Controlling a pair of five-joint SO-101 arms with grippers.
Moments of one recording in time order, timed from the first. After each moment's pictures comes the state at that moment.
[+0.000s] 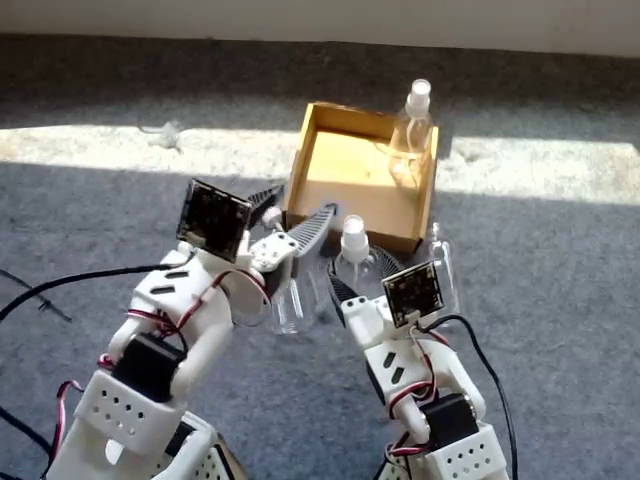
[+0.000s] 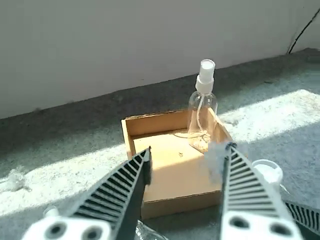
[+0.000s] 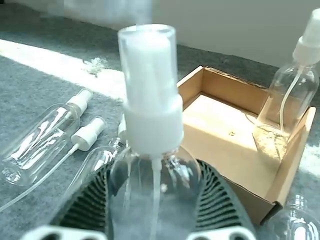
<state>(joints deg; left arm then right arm) 21.1 -67.5 56.7 34.2 6.8 -24.6 -104.4 95.2 32.3 4.7</state>
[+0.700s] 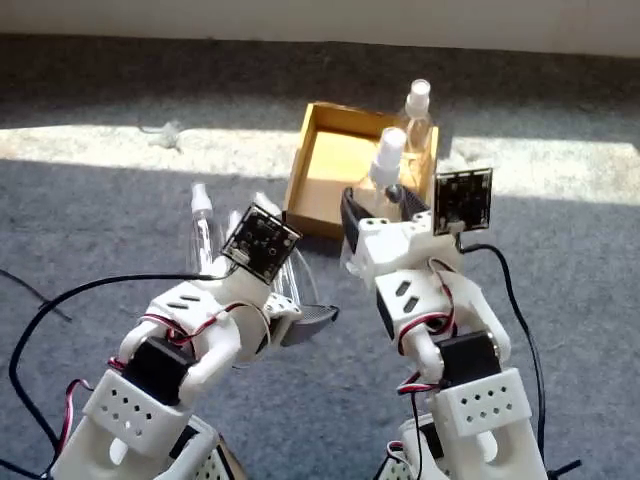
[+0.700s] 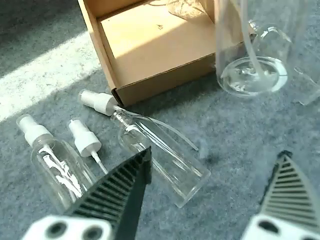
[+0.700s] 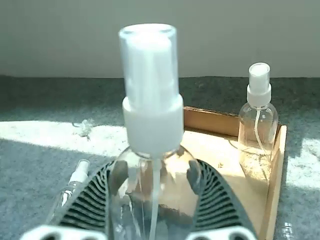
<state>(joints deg) 24.6 -67.8 59.4 59.5 -0.3 -19.9 -63.5 55.7 32.3 -10.0</state>
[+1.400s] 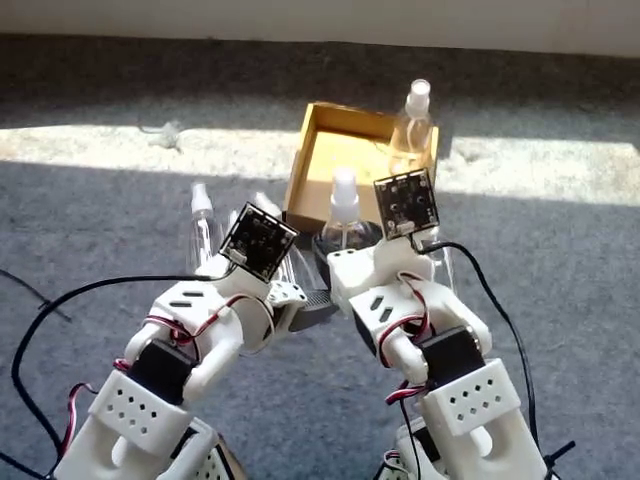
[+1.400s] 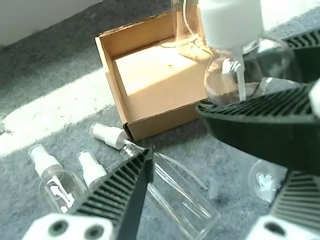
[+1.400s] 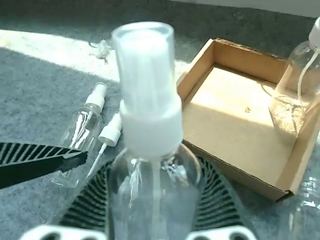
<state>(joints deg) 20.5 -67.7 64.6 45.1 -0.1 -28.7 -62.2 54.7 46.6 -5.4</state>
